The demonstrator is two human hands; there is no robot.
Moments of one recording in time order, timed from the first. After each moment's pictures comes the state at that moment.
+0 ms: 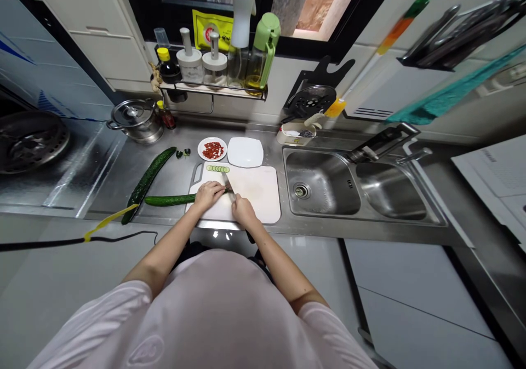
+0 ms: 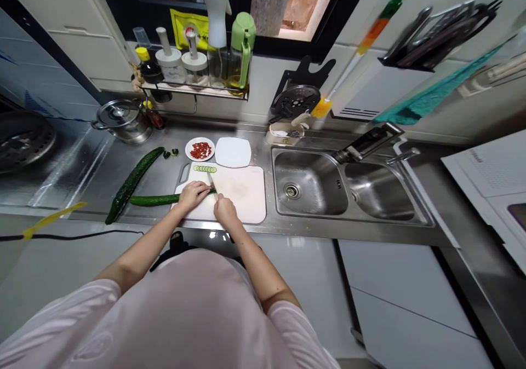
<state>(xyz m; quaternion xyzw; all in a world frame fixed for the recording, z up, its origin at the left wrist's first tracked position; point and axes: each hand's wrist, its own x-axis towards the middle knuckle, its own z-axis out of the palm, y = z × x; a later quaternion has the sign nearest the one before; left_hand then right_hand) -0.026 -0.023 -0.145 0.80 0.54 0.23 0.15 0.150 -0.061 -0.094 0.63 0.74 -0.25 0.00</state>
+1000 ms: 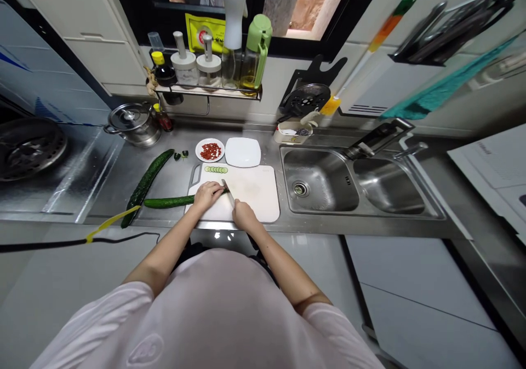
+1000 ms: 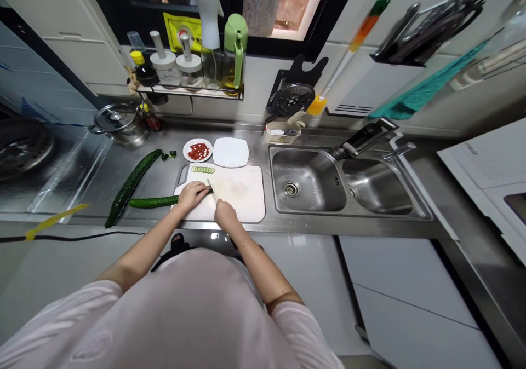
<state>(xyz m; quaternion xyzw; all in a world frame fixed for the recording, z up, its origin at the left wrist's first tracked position) -0.027 -0.018 -0.146 0.81 0.52 0.25 0.15 0.155 -0.072 -0.082 0.62 0.73 -0.29 0.07</state>
